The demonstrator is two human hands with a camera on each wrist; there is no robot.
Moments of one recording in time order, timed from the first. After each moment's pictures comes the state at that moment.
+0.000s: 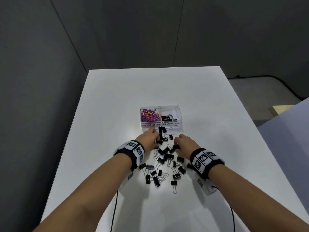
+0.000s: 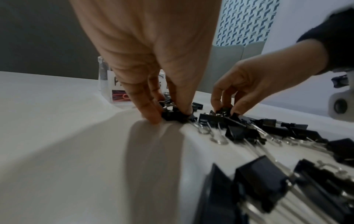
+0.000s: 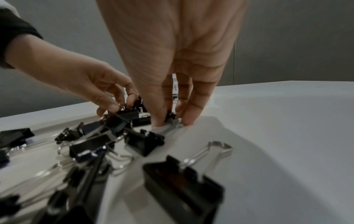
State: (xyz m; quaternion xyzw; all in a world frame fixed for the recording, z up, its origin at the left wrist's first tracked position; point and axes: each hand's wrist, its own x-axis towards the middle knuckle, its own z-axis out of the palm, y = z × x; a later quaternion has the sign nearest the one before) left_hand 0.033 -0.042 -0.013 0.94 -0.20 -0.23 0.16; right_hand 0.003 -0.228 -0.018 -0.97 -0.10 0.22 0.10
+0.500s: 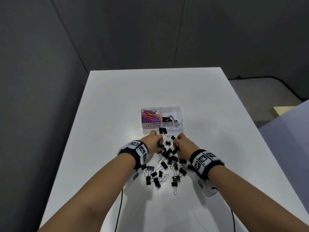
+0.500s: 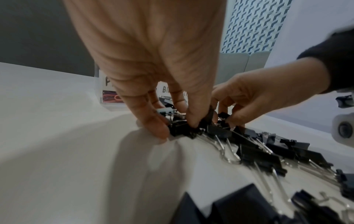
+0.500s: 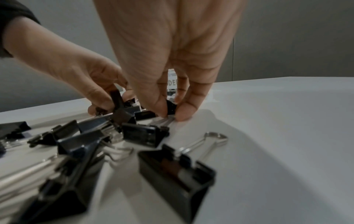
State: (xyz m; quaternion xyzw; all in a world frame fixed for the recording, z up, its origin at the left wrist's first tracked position) left_hand 0.031 -0.050 -0.016 0.93 -0.19 -0.28 0.18; right_hand 0.001 -0.226 -0.021 -0.96 -0.11 0.20 0.13
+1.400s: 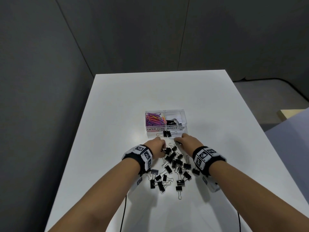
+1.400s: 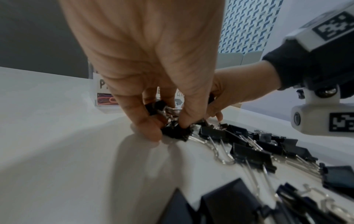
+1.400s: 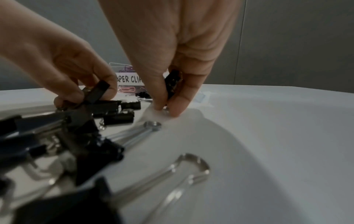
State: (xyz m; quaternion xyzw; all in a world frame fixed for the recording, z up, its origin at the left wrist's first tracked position) left_hand 0.027 -0.052 -0.010 0.93 -0.18 -0.29 0.14; right_hand 0.025 -0.225 -0.020 -0.97 -0.15 0.18 0.07
